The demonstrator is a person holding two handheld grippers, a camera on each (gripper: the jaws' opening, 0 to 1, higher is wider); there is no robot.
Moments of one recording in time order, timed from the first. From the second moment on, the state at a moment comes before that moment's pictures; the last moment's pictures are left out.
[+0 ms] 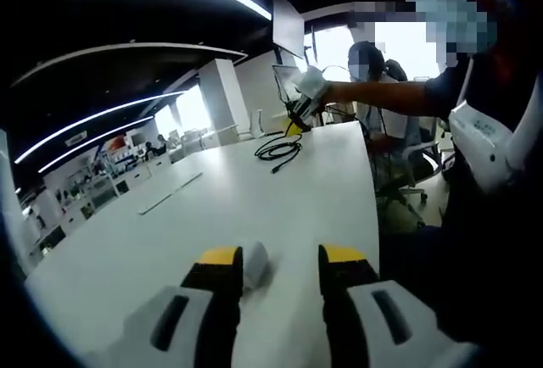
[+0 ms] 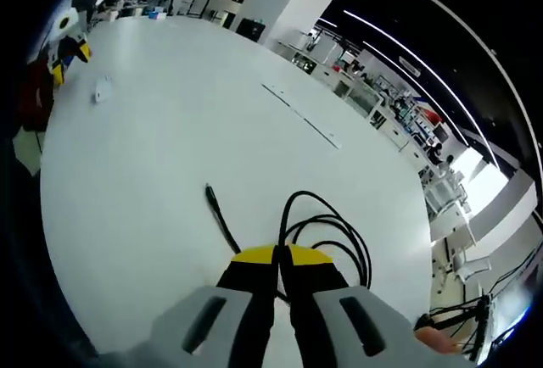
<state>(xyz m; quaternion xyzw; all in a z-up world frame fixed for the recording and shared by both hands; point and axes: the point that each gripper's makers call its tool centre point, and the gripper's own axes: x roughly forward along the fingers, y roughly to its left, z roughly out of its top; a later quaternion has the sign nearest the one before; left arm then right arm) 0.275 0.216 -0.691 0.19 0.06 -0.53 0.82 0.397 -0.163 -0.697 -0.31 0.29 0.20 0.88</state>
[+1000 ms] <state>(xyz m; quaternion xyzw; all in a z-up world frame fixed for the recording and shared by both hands) 0.263 0.215 -0.687 0.19 0.05 -0.54 0.82 0.346 -0.145 -0.738 -0.33 0.34 0.22 0.85</state>
